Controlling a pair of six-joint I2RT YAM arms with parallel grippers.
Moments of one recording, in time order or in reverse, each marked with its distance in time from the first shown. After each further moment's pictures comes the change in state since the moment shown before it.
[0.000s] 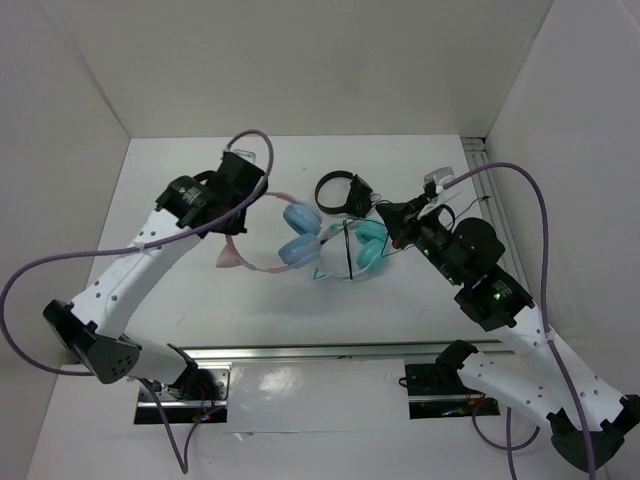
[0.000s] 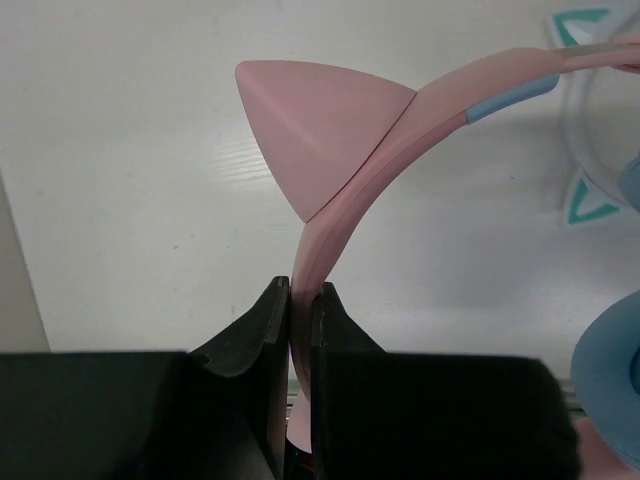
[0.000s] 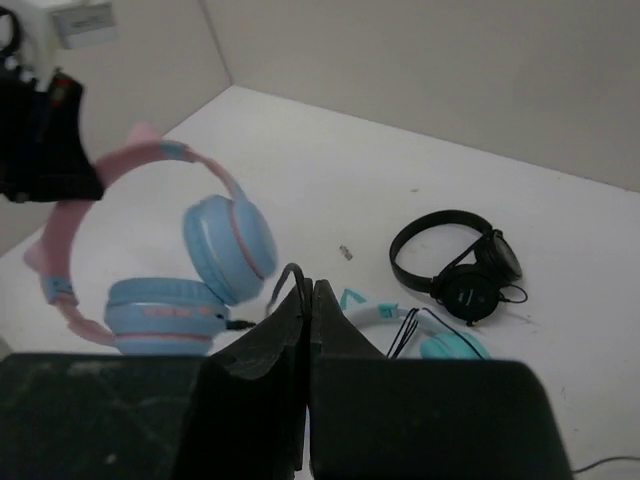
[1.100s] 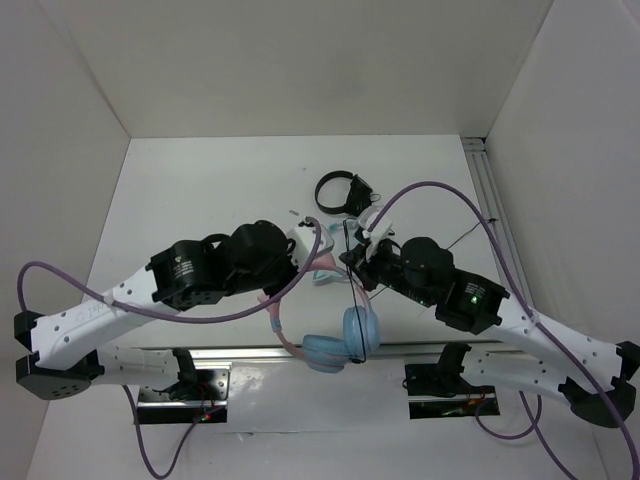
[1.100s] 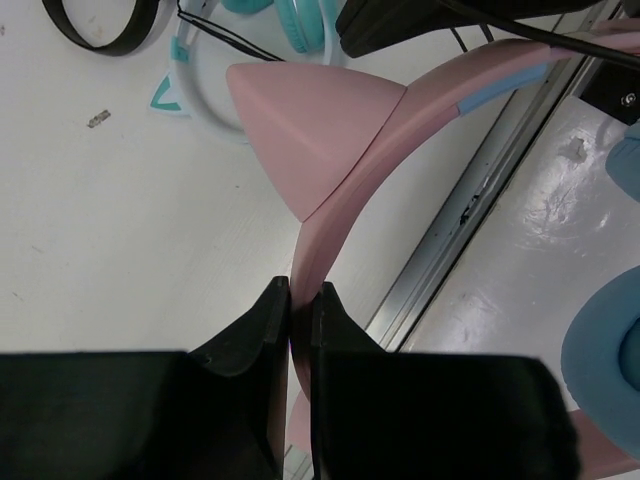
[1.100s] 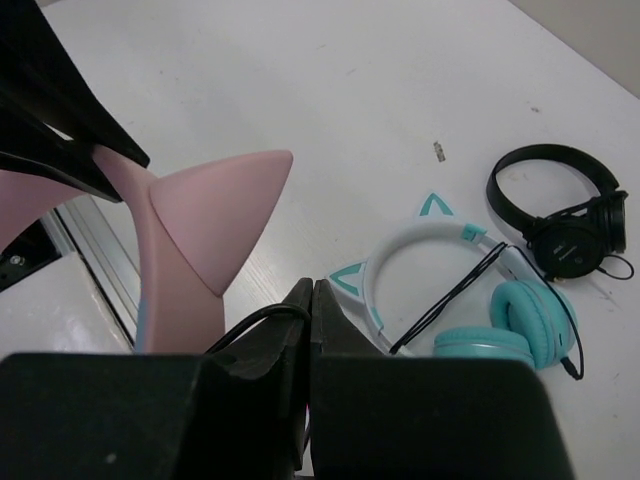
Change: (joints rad) left arm -0.555 -0.212 -0.195 0.291 0.319 0.364; right arm 0.385 0.092 0.032 -0.225 0.066 -0.162
